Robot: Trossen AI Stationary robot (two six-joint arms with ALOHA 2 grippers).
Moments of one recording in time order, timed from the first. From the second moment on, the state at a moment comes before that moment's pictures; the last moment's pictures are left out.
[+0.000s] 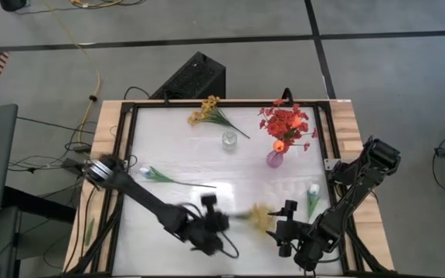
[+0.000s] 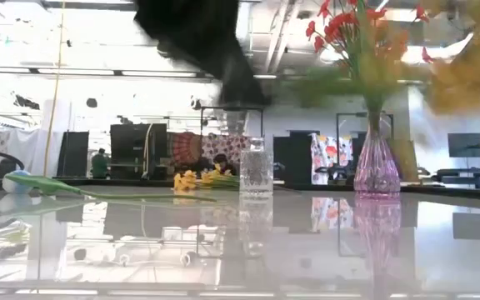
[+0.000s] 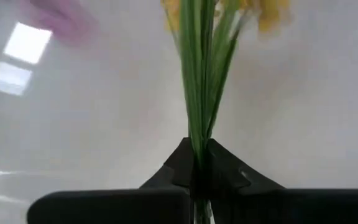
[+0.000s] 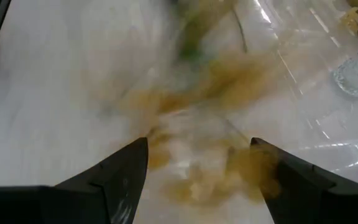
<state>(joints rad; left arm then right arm) -0.55 1.99 1.43 -0.38 -0.63 -0.40 0.92 1.65 1.01 -0.52 0.87 0.80</state>
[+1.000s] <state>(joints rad) 0.22 1.71 0.71 1.32 -0.46 -0.24 0.94 1.65 1.01 -0.54 0.86 0.78</state>
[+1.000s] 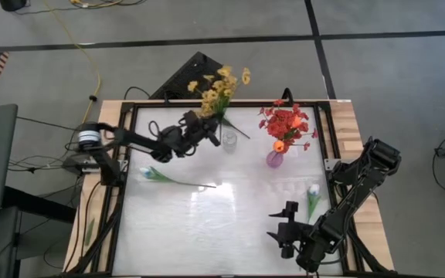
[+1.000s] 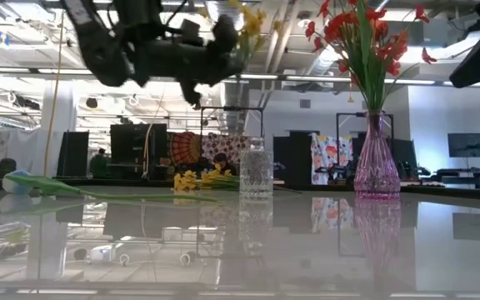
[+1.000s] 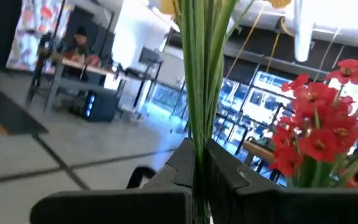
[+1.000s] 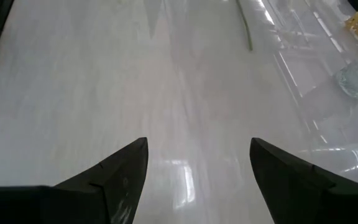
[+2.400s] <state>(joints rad) 0.29 1.96 0.78 1.39 -0.24 -0.09 0.93 1.65 1.01 -0.54 0.85 0.78</state>
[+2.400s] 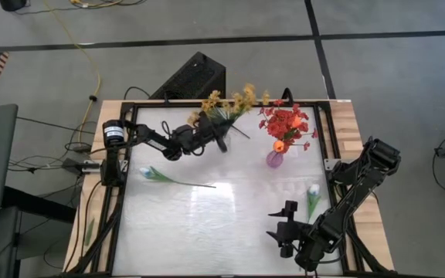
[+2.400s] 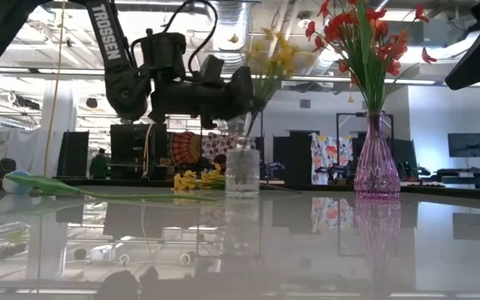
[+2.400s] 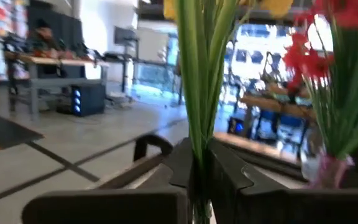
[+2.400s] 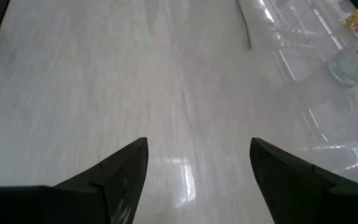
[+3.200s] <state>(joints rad) 0.27 1.82 0.78 1.01 -0.20 -0.02 0.95 1.65 1.01 -0.54 0.83 0.81</state>
